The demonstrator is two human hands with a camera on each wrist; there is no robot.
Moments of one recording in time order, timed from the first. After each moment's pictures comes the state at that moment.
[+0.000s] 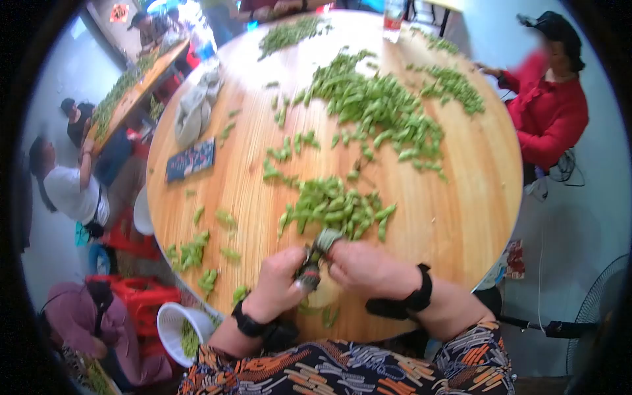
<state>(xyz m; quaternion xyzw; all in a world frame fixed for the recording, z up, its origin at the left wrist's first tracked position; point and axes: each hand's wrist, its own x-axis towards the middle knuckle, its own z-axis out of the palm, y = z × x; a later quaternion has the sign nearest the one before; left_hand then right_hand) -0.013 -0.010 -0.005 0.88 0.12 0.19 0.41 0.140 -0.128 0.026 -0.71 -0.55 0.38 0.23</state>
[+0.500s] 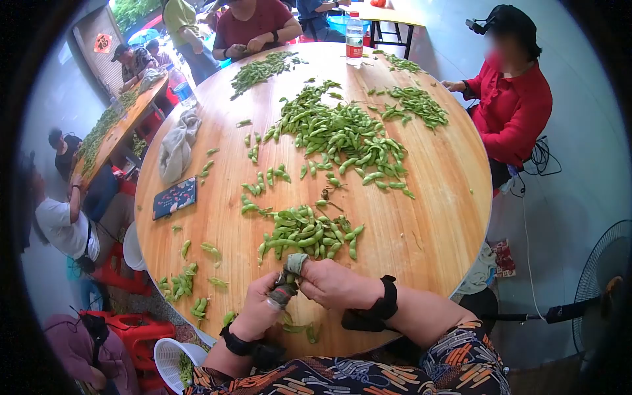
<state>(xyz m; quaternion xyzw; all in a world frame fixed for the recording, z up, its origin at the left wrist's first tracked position) -0.021 -0.015 -0.012 0.66 0.21 0.09 0.72 0.137 -0.127 0.011 -0.63 -0.58 0.35 0.38</state>
